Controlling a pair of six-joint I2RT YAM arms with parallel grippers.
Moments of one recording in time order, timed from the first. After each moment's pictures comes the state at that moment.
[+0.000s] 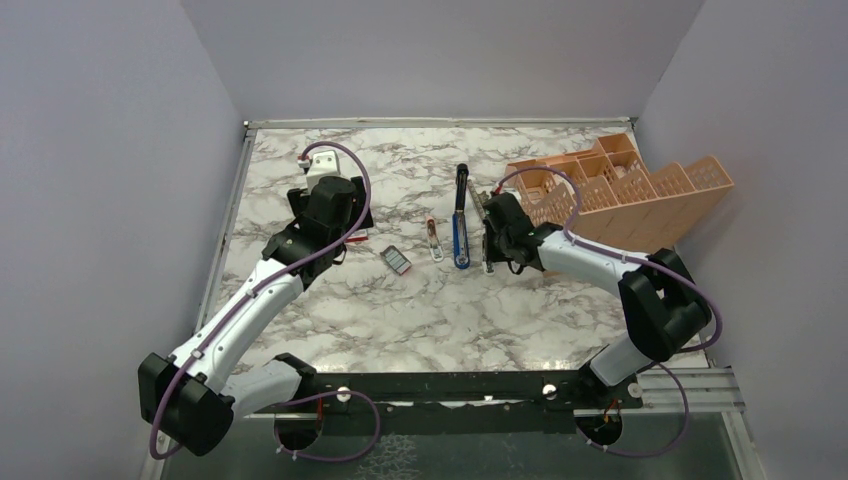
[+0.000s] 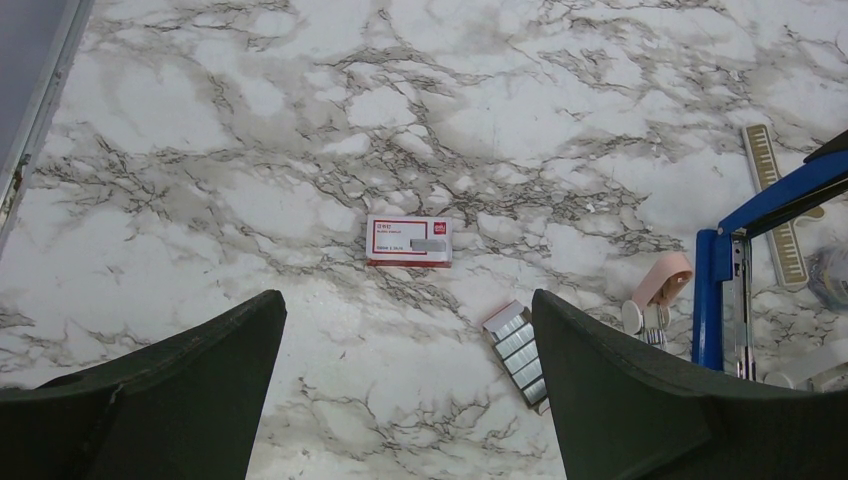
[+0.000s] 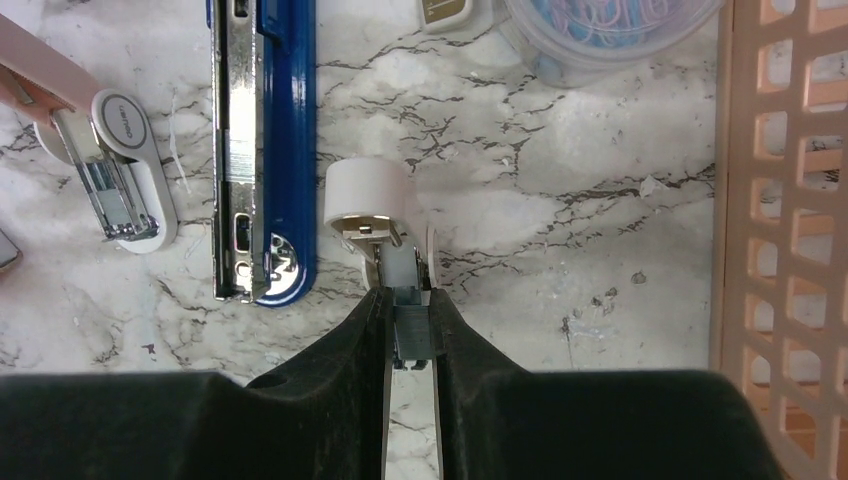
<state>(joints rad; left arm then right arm) -0.50 1.09 0.97 -0.45 -0.53 -0.43 0.61 1.57 0.92 -0.28 0.24 0.44</state>
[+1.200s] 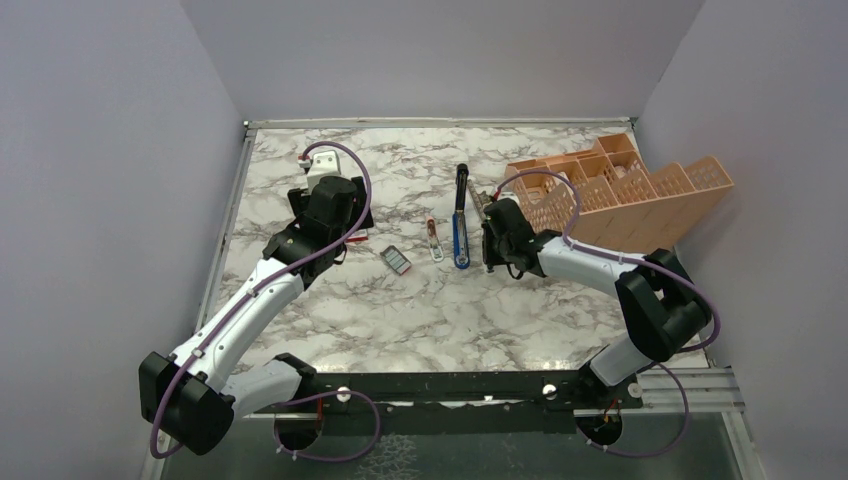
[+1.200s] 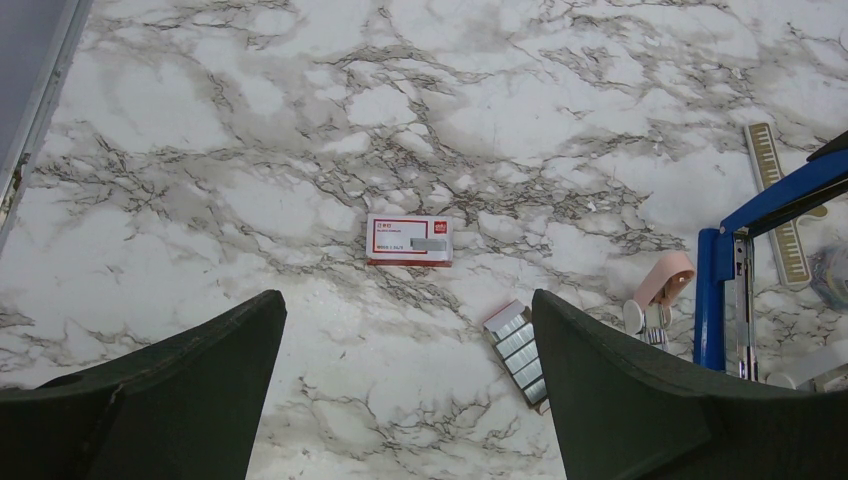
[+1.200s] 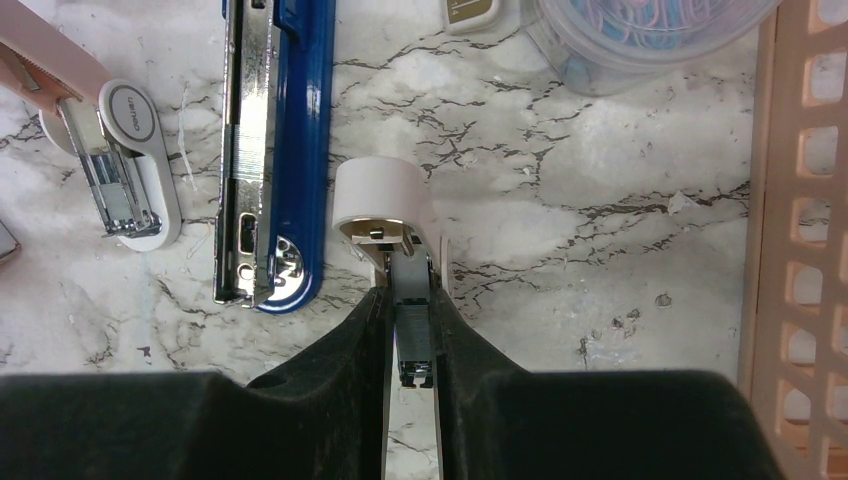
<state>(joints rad) -0.50 1.10 0.97 -0.45 -0.53 -0.43 0.61 1.57 0.85 -0.15 0.22 0.42</state>
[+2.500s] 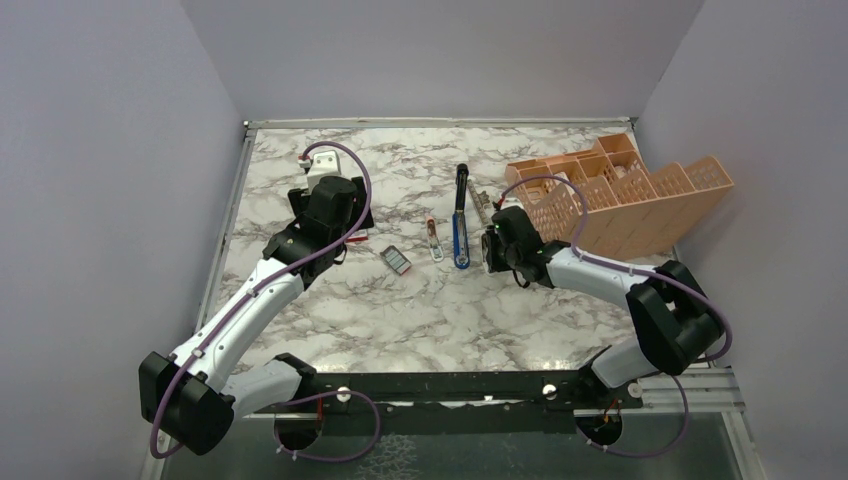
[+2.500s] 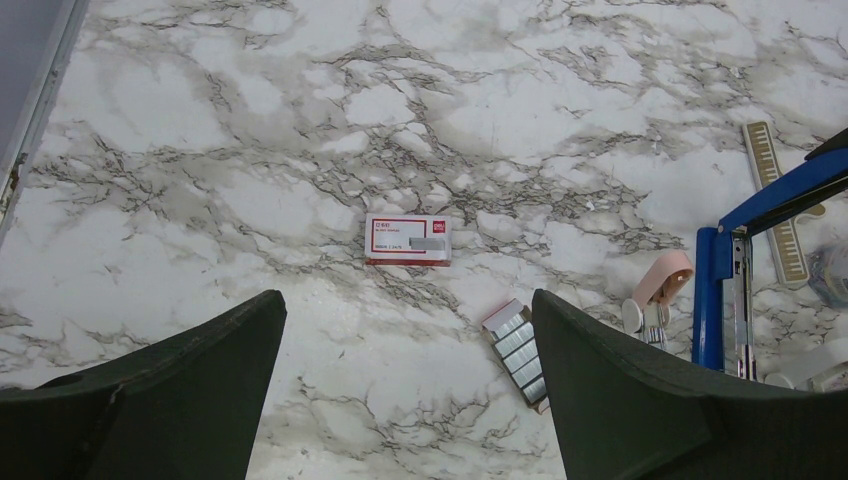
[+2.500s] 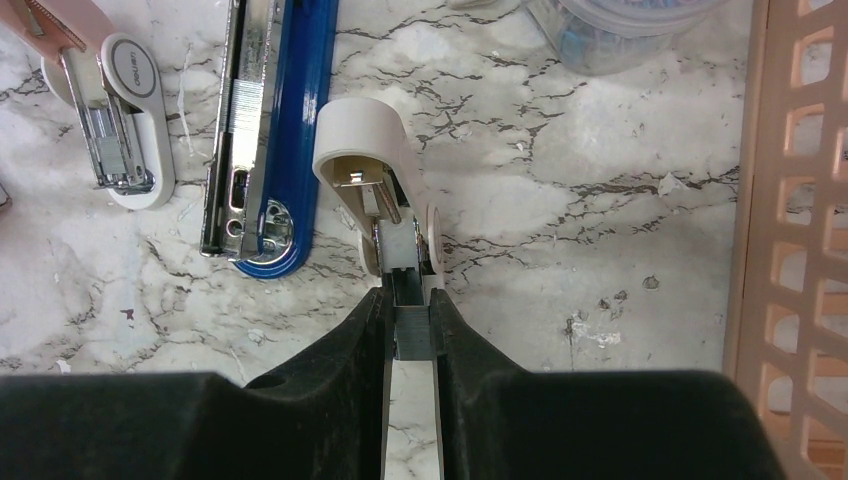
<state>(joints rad) -0.50 1.10 0.97 -0.45 -0.53 -0.43 0.61 1.49 0.75 -0.08 0.20 0.37</state>
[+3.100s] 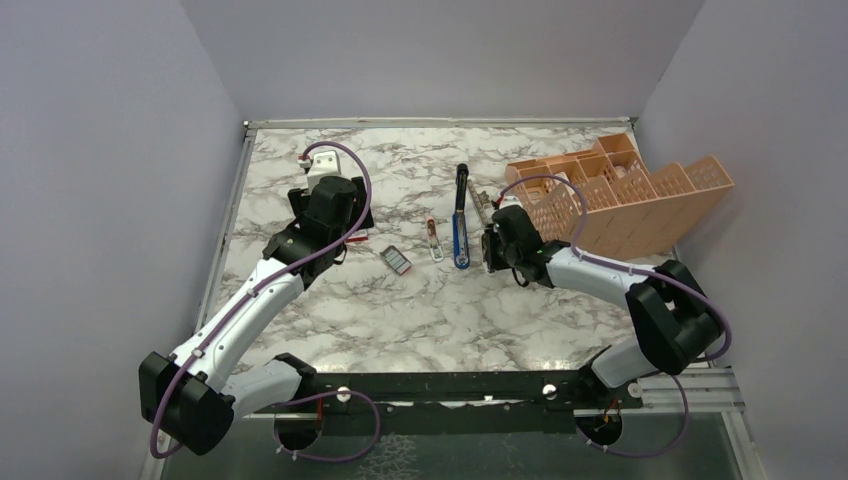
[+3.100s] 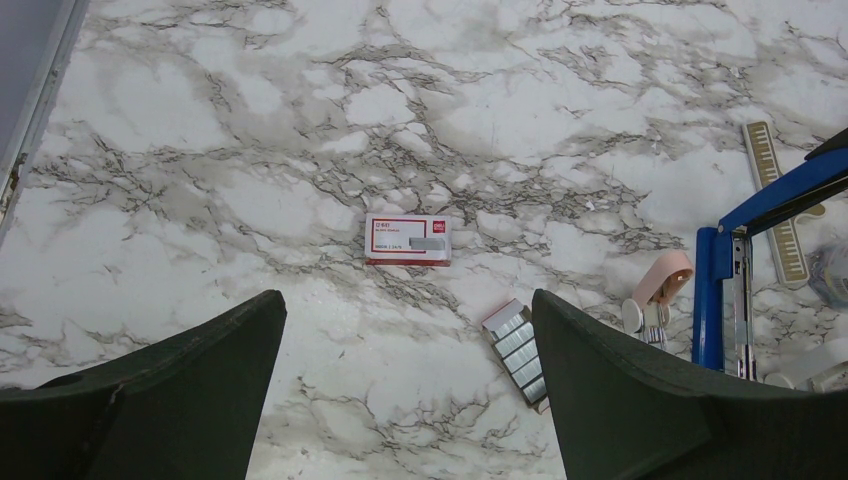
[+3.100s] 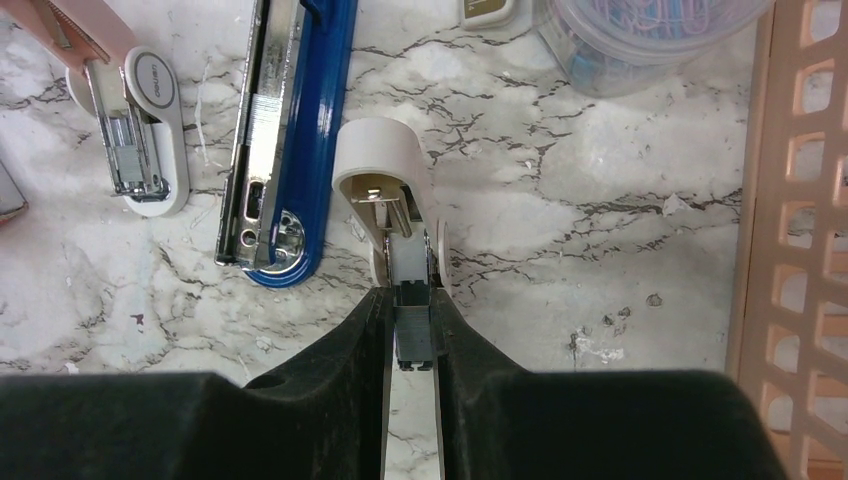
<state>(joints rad) -0.50 1.10 0.97 -0.45 -0.53 -0.43 0.61 1.49 0.75 -0.06 0.19 0.35</state>
